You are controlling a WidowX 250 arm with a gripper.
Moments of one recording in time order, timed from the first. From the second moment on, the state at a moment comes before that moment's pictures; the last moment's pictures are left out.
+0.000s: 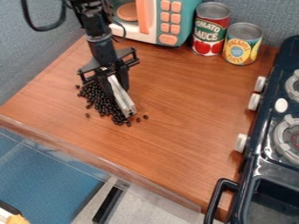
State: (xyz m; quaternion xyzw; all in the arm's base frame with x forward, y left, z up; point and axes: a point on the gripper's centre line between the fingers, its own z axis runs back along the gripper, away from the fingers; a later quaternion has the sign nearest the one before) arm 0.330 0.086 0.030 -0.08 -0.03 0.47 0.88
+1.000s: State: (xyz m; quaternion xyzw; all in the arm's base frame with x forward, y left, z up) arm 0.362 0.031 0.093 -0.15 -0.07 0.42 0.89
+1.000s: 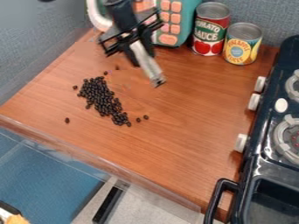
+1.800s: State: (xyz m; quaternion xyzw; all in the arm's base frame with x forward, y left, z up) arm 0.352 -0.041 0.036 -0.08 -0.04 0.31 0.95
